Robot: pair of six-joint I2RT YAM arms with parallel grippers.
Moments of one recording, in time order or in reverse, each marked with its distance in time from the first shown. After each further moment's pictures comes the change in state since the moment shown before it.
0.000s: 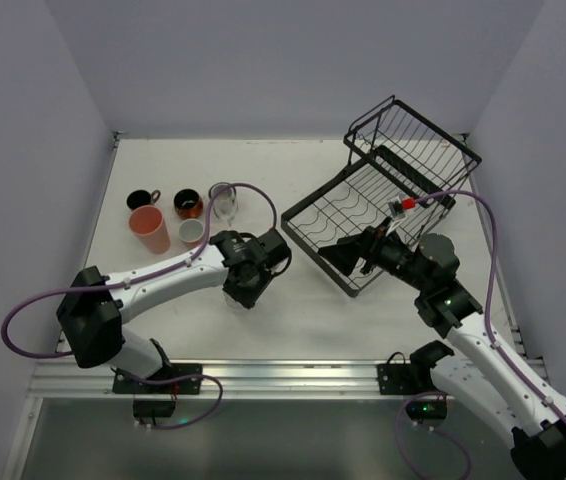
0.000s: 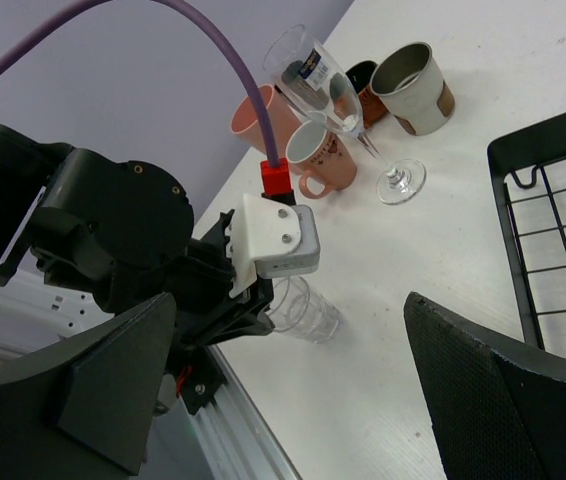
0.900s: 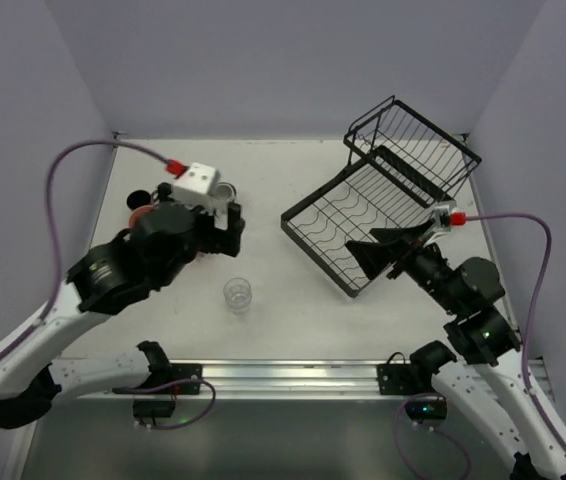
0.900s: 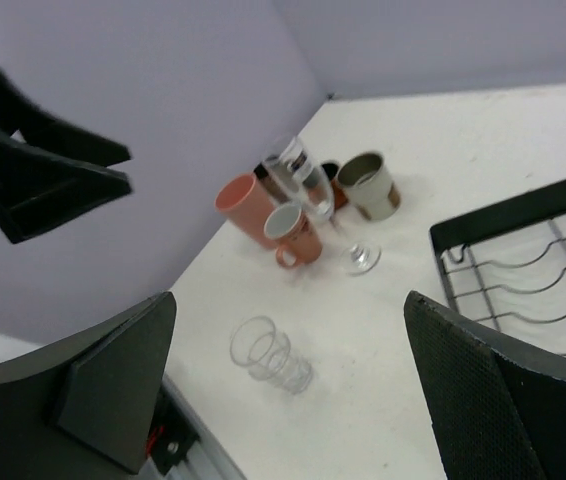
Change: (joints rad) left arm 0.000 -0.452 0.220 0.244 -0.365 0.051; right arm 0.000 -0.214 0.097 -0.191 0.157 -0.079
